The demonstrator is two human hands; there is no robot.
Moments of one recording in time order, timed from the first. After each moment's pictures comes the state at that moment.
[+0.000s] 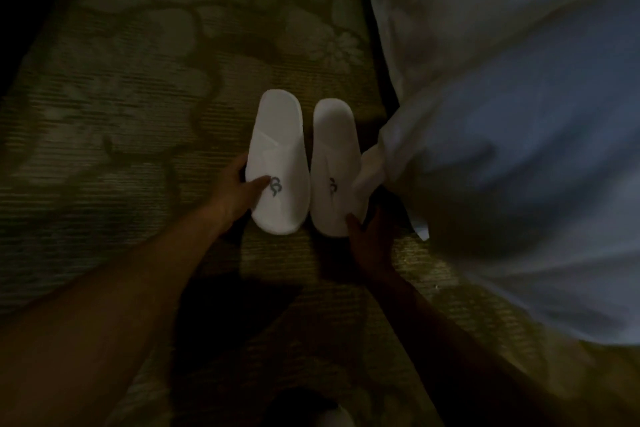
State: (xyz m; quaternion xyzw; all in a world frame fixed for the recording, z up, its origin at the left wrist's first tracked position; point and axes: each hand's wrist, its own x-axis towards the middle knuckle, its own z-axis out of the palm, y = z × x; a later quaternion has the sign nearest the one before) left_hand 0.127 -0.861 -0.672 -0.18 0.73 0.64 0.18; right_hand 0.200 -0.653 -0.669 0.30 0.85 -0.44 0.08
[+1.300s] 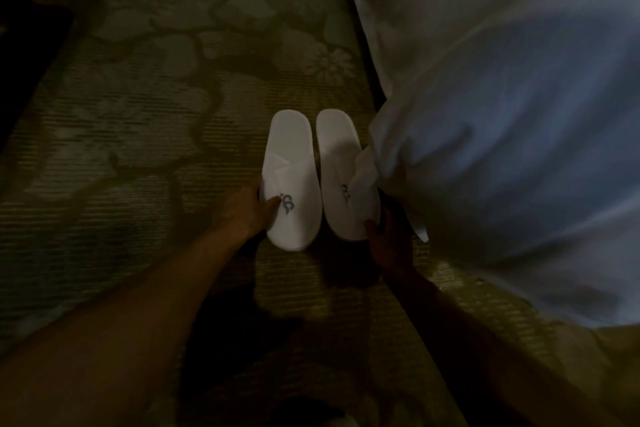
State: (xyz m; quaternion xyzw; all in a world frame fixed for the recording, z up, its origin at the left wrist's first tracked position) left_hand 0.139 -0.843 -0.669 -0.09 0.91 0.34 0.21; right_hand 0.207 -0.617 -0.672 0.24 0.88 -0.41 0.06
